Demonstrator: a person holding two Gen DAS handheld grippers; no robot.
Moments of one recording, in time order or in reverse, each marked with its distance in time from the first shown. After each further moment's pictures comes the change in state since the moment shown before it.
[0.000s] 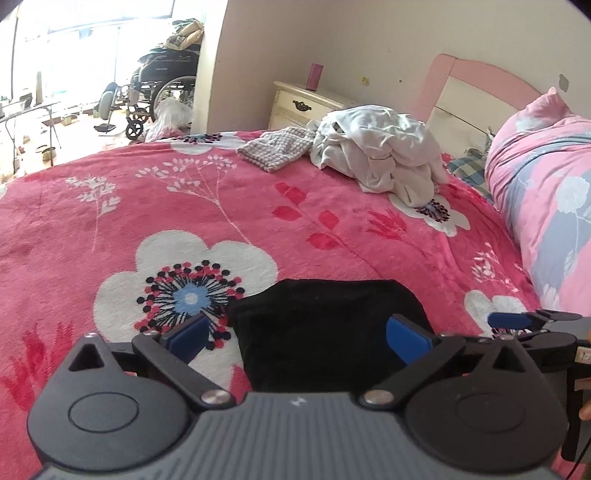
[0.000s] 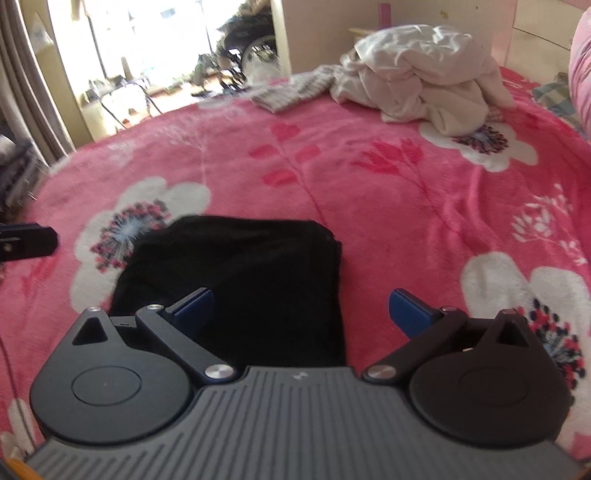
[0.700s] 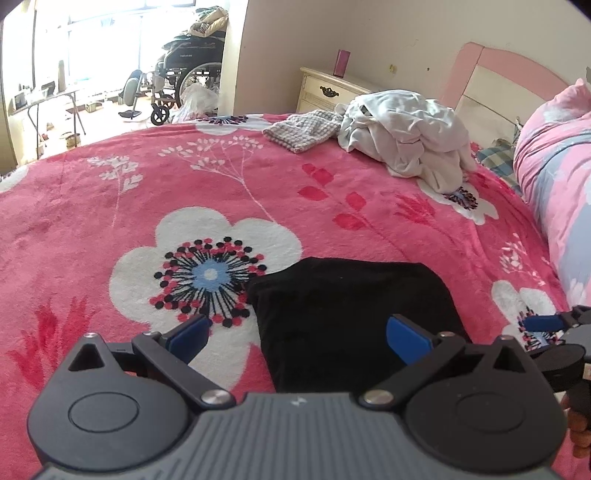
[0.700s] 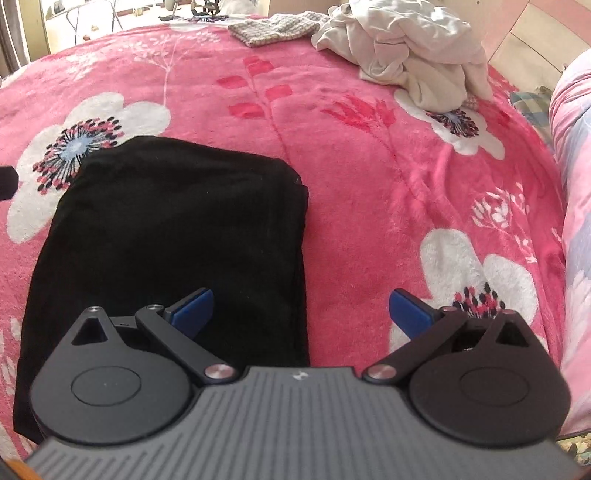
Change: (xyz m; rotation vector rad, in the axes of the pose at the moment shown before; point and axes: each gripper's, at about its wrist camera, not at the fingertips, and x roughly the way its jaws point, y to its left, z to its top) left arm 0.013 -0.003 -0.012 -0.016 0.043 0.093; right arm 0.019 0.022 -0.006 -0.152 0.164 -0.212
